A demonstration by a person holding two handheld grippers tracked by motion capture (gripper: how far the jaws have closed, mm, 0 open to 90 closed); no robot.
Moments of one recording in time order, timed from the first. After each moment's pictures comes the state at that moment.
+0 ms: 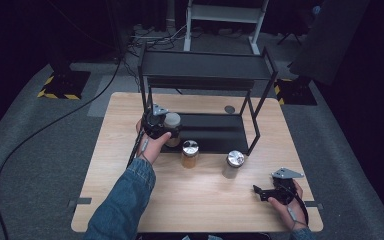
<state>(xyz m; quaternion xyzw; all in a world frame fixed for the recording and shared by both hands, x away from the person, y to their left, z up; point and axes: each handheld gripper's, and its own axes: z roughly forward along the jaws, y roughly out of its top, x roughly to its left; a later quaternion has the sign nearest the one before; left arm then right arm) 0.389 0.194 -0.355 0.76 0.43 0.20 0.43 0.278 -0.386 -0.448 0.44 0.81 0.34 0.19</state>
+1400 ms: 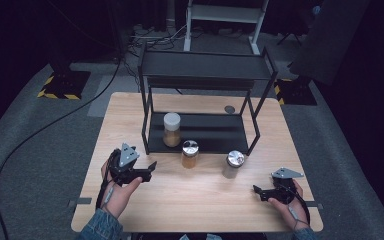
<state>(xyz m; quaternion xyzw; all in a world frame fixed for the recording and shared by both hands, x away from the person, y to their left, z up) 0.245 0.250 -0.377 0.78 0.41 0.25 0.41 0.279 -0.387 -0.448 0.44 0.81 0.34 0.19</state>
